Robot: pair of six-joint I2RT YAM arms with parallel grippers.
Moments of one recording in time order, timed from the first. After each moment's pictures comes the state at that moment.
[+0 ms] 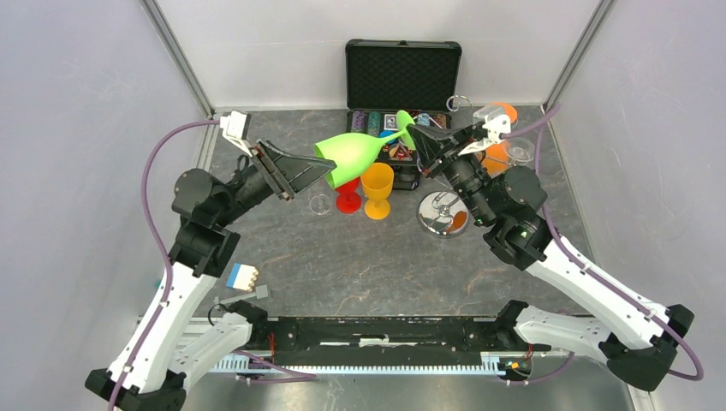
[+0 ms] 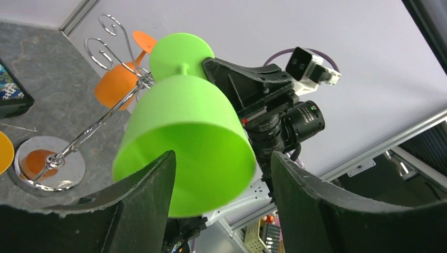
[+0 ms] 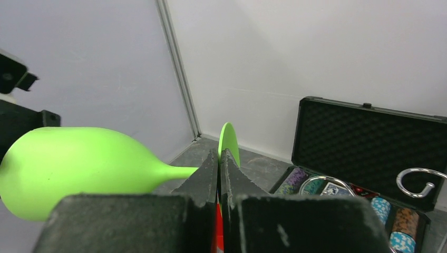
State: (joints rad) left arm -0.42 0.81 1.06 0.06 0.57 -1.06; right arm 0.84 0.99 1.09 0.28 0.25 0.10
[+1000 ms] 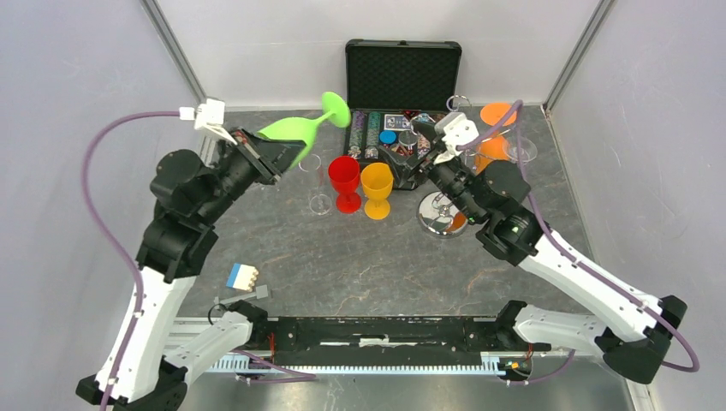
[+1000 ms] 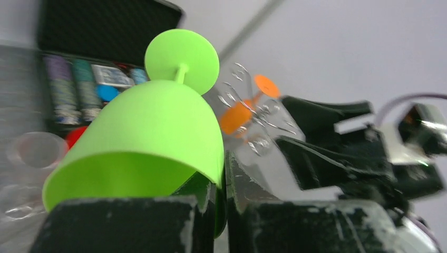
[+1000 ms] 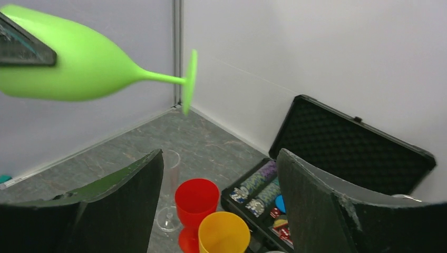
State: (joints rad) left arm -0.42 0.85 1.28 -0.37 0.24 -0.74; right arm 0.86 1.06 1.10 0.22 0.13 -0.15
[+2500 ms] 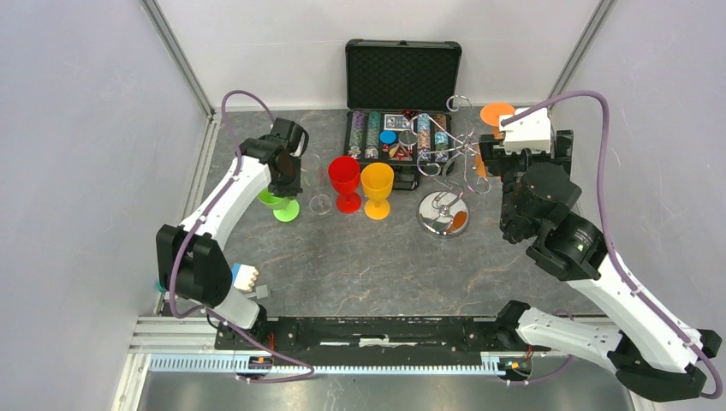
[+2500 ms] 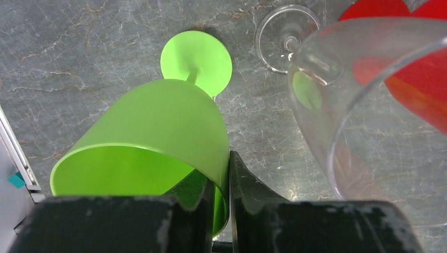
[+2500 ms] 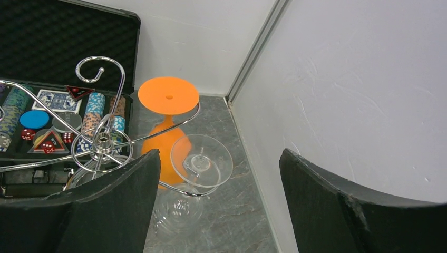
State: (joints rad) left arm -0.32 1.56 1.38 -1.00 -0.20 -0.26; right arm 0.86 0.90 1.29 -0.34 1.12 -0.38
